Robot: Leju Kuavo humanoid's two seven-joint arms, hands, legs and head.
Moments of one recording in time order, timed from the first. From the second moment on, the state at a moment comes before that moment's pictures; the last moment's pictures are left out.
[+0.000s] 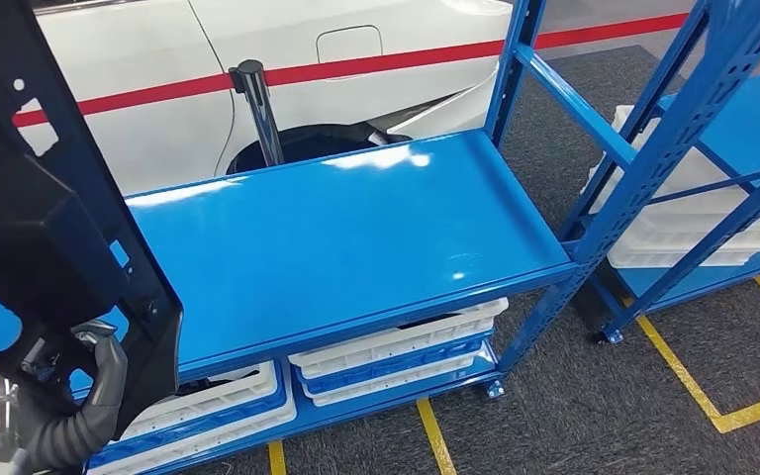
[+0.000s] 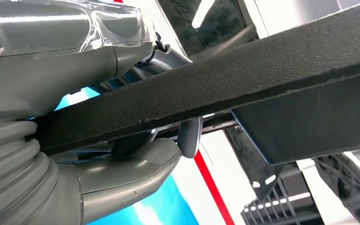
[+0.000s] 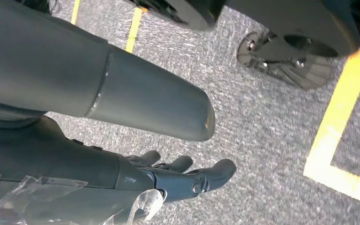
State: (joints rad) left arm 0.02 0.37 -0.58 -2.21 -0.31 0.66 0.06; right arm -0.12 -0.01 1.11 -0.21 -0.43 -0.26 -0.01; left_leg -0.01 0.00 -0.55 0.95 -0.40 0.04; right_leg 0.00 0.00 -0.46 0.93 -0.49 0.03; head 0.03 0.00
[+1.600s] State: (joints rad) left arm -0.06 0.28 -0.62 -2.11 -0.23 0.59 -0.07; right arm -0.11 -0.02 1.06 -0.21 -0.51 -0.19 -0.05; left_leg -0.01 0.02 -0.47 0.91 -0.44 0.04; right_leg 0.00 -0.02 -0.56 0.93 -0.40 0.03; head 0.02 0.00
